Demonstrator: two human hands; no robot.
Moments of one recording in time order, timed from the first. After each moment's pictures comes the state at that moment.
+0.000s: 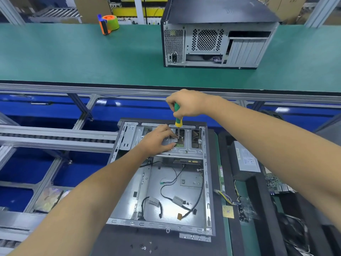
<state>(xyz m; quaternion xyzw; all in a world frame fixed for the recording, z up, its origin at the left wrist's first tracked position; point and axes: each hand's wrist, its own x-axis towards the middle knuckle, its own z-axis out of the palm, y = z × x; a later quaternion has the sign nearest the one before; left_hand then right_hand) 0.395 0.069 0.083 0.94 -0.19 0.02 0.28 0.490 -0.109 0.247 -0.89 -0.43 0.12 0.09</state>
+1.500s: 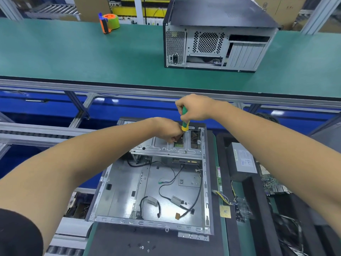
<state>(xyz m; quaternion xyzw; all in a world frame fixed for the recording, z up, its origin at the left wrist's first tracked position) 0.456 0.032 0.158 0.89 -0.38 -0.23 -0.12 0.489 -0.128 0.238 -0.92 -0.37 0.14 0.08</state>
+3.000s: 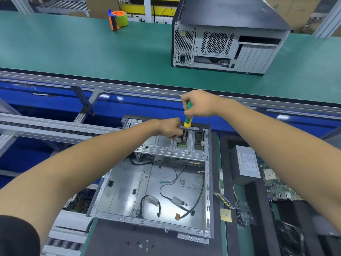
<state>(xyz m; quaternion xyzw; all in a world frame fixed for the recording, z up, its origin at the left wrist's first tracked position) 0.445 0.042 0.150 0.89 -0.03 -0.30 0.34 0.492 -0.123 0.252 -0.91 -0.35 0.17 0.16</state>
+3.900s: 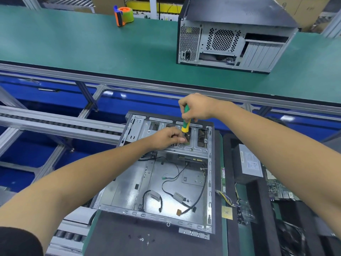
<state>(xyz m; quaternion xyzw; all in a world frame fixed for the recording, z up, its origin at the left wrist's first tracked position) 0.391 0.060 0.104 0.88 -0.16 -0.14 0.44 0.474 -0.108 0.243 -0.89 -0.37 0.21 0.15</state>
